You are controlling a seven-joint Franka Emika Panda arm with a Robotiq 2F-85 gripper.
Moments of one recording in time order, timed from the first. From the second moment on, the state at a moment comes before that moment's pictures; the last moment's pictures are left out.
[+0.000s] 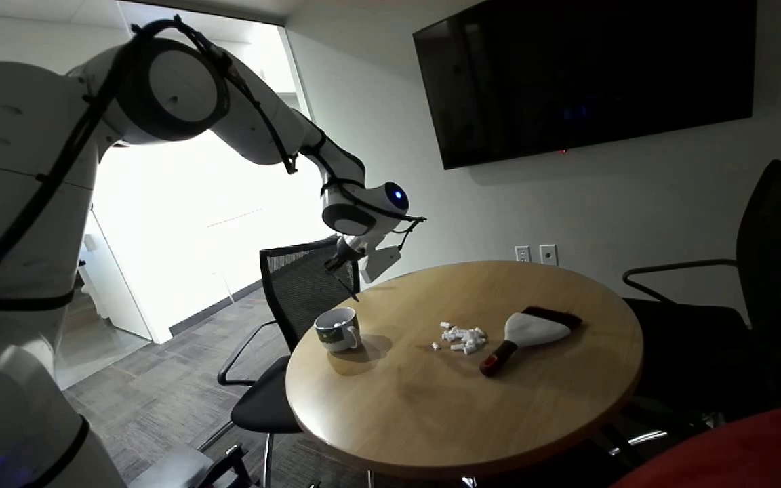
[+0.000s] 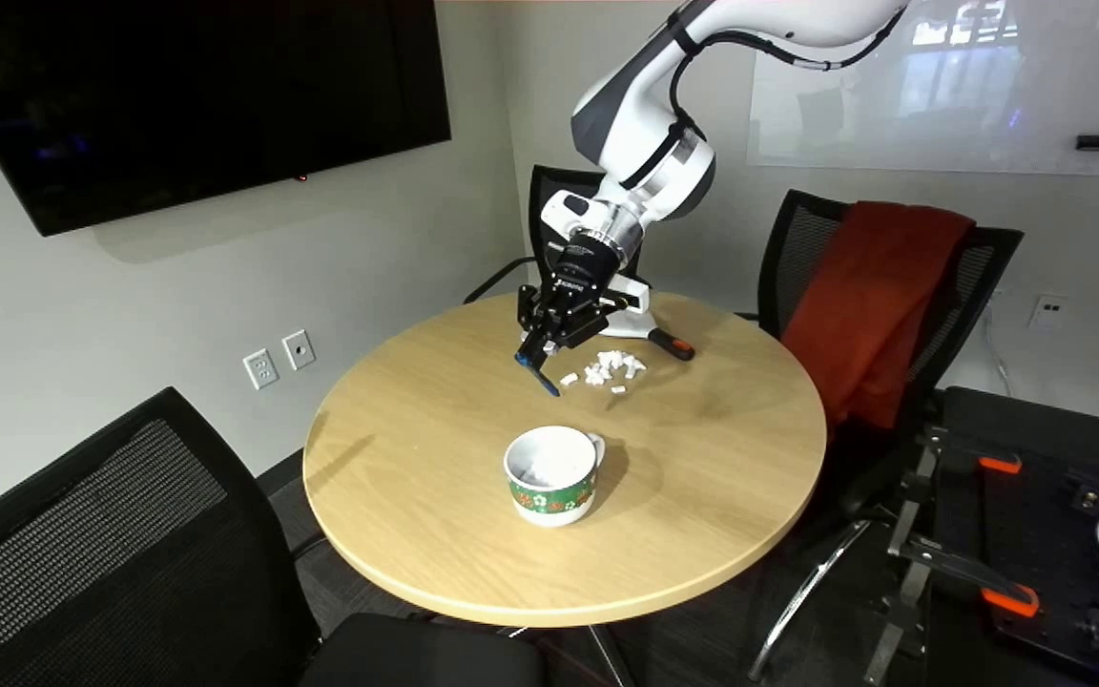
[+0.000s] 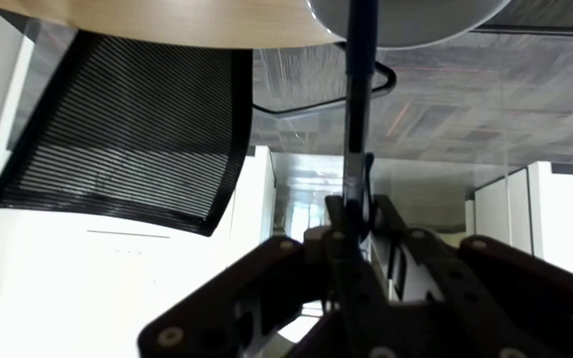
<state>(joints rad) -0.27 0.52 0.28 -1.88 1.10 2.13 -2.34</state>
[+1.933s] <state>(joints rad) -0.15 0.76 0.08 -1.75 1.16 1.76 -2.49</state>
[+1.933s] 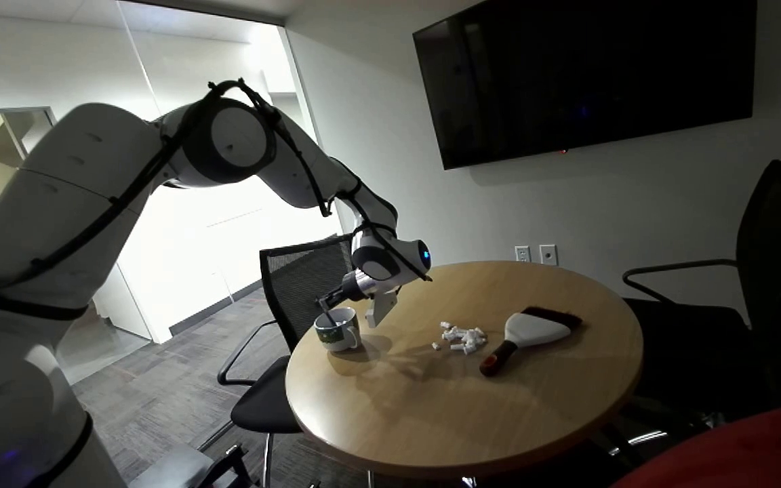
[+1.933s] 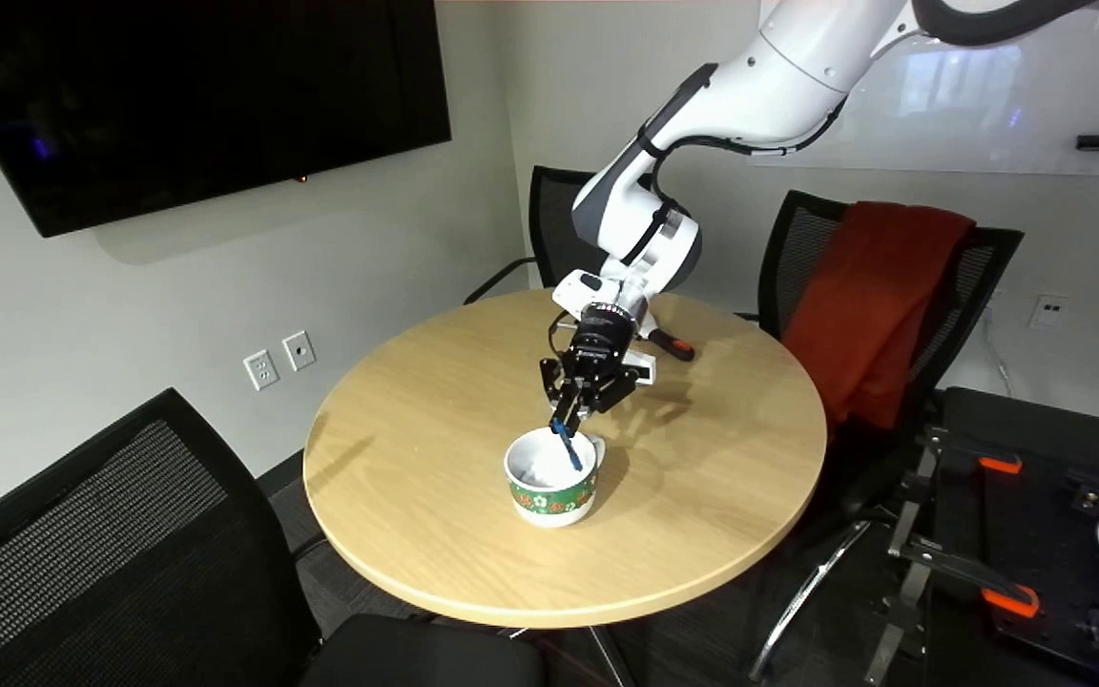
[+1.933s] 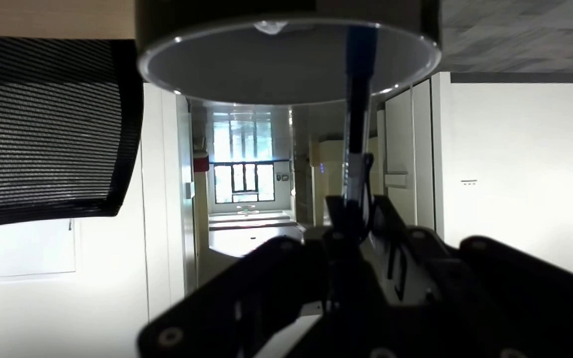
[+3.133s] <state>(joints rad) -0.15 0.83 0.07 -1.65 1.18 1.78 -2.56</state>
